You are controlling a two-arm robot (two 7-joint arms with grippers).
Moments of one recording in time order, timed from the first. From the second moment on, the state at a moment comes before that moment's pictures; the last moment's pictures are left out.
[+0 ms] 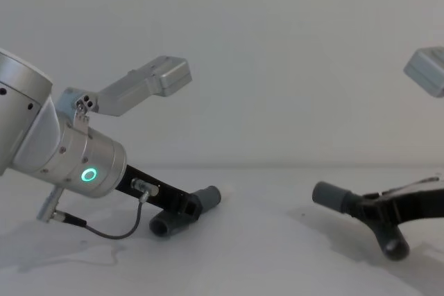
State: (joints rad) left arm -0.59 0.28 0.53 -1.31 -0.20 0.68 -0.40; right arm 0.30 0.41 -0.38 -1.54 0.28 0.53 0.32
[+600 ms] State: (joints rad) left arm -0.58 0.27 0.51 -1.35 -0.17 0.68 -0.35; right arm 0.31 0.38 -0.35 -1.53 0.26 0.31 0.32
